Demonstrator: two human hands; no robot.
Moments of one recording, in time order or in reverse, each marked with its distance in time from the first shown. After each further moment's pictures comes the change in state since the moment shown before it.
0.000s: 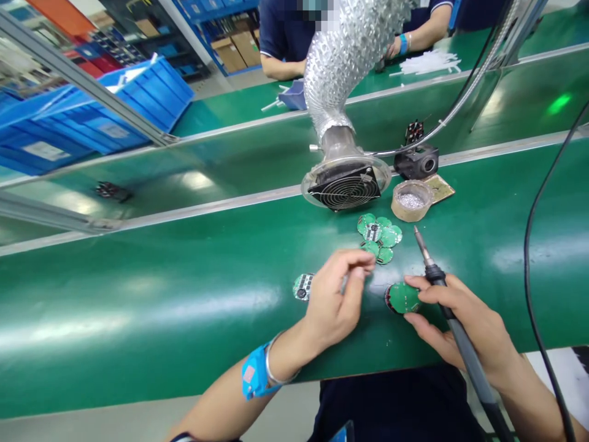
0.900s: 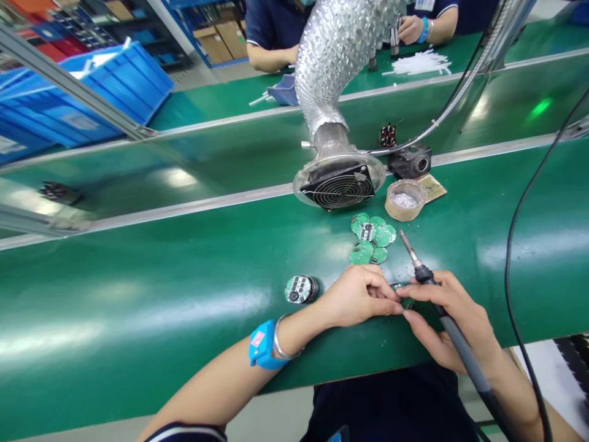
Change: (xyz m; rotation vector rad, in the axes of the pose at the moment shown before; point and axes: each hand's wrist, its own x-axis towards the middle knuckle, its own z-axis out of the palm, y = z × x) left_hand 0.028 -0.012 0.015 -0.075 -0.572 -0.280; right_hand 0.005 -0.001 0.003 0.079 0.013 -0.017
